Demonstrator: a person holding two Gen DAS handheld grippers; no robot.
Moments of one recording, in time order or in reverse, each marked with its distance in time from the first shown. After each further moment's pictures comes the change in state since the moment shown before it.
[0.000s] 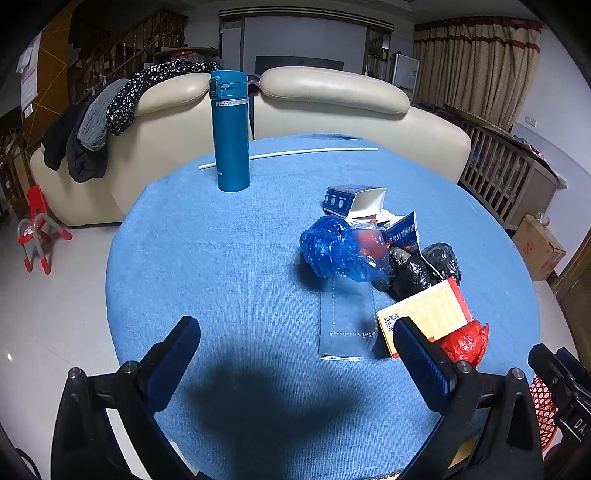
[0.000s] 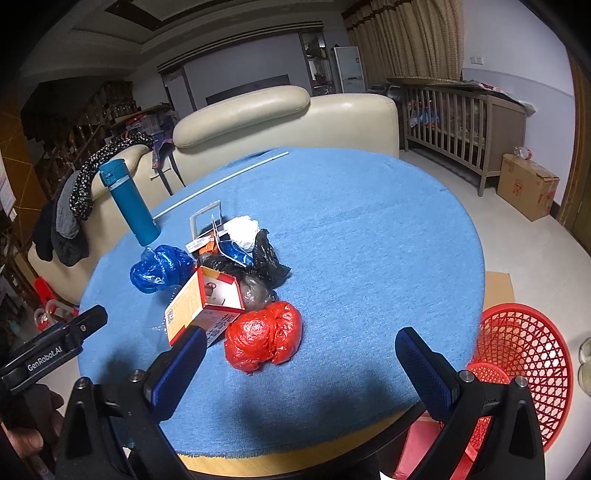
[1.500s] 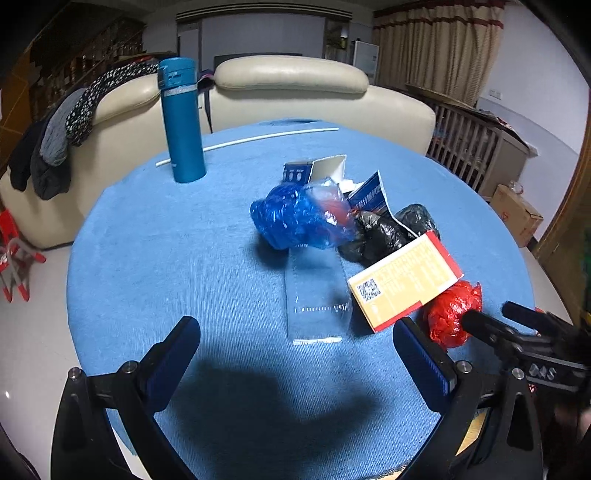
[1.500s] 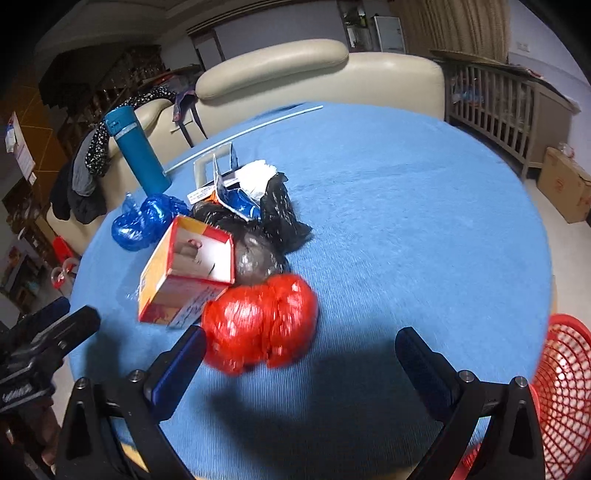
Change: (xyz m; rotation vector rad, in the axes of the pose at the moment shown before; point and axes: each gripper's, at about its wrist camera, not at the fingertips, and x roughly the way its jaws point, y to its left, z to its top) left arm 0.022 -0.017 -0.019 0.129 0.019 -0.110; right arm 0.089 -0.001 -0.005 -0.091 0.152 0.121
